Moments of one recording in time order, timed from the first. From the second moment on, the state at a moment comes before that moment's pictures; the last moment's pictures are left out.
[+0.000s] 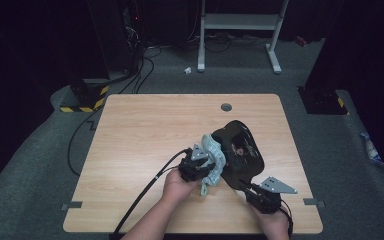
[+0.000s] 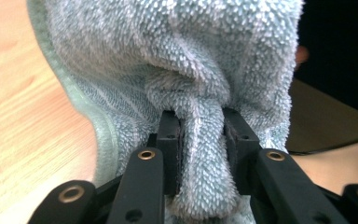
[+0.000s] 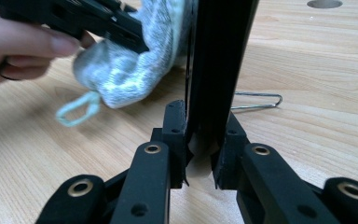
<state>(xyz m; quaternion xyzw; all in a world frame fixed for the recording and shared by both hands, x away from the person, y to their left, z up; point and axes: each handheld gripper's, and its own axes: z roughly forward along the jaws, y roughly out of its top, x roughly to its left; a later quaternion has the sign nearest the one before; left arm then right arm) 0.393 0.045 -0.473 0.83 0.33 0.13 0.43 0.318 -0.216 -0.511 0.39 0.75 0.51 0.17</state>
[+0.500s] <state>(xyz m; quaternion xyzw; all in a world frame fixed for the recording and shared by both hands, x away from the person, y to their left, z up) 0.388 0.029 -0.445 0.83 0.30 0.14 0.44 0.317 -0.212 -0.511 0.39 0.75 0.51 0.17</state>
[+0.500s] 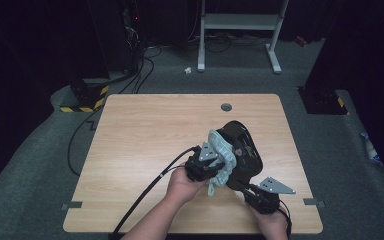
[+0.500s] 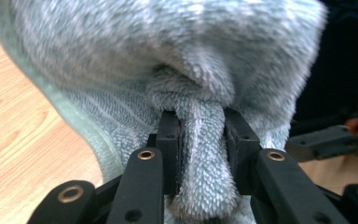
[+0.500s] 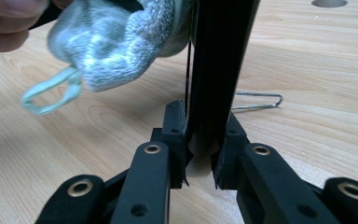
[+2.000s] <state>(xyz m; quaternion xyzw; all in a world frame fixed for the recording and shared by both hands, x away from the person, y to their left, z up) 0.399 0.039 -0.493 0.81 0.34 0.14 0.45 0.319 -0.210 -0.510 0.38 0.76 0.50 0.17</state>
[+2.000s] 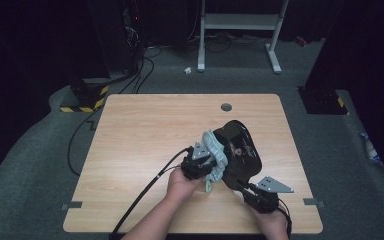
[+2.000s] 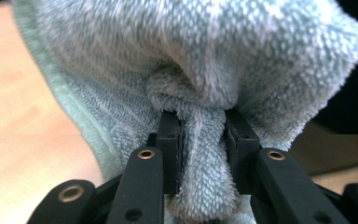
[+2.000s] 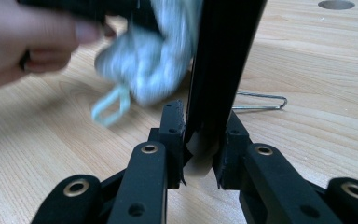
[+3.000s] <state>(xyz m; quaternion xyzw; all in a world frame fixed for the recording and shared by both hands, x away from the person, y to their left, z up) 0.388 0.027 -0.415 0.80 0.29 0.14 0.51 0.321 -0.210 -0.510 0.38 0.76 0.50 0.17</state>
